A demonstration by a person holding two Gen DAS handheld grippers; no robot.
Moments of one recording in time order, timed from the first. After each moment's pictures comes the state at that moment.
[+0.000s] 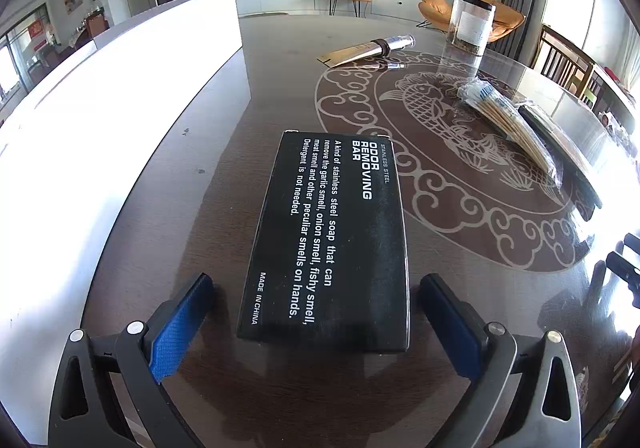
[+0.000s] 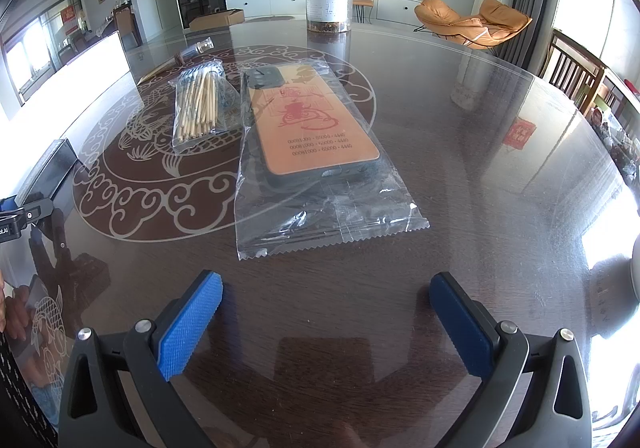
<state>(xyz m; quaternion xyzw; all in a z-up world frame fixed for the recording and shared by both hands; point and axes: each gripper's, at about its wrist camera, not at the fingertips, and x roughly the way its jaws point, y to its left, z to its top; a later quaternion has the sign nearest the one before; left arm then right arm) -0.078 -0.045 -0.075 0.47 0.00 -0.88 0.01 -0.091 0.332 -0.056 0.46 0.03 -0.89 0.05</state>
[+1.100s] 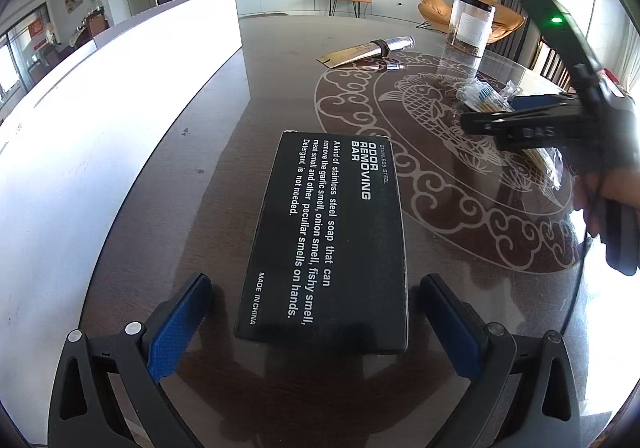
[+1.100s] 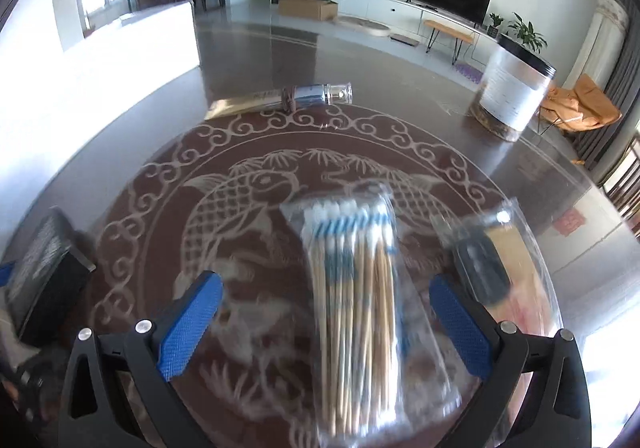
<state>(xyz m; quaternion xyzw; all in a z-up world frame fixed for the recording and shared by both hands) -0.079 -0.042 -0.075 0.47 0.00 -0.88 0.01 -0.250 0.164 -0.046 0.45 0.15 -0.86 0.17</state>
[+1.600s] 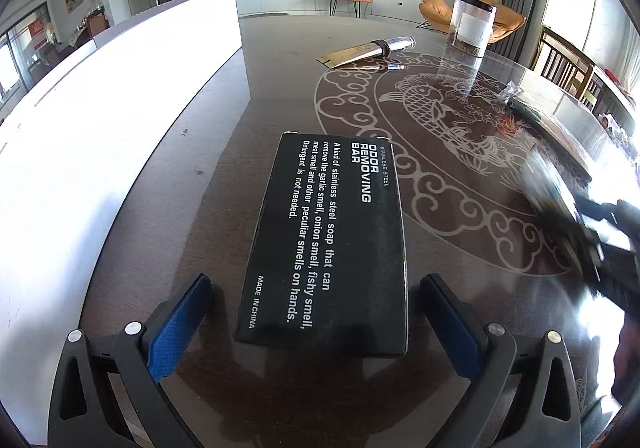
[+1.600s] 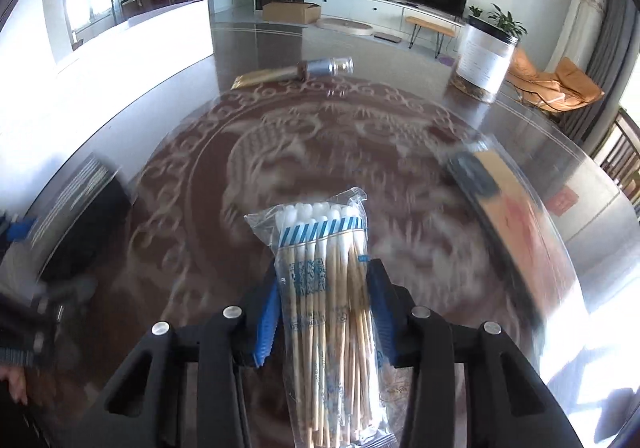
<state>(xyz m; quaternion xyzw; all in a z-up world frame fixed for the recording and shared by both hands) -0.082 -0.040 -0.076 0.47 0.00 -0.88 0.01 -0.122 0.189 -0.043 0.43 0.11 -0.88 0.14</state>
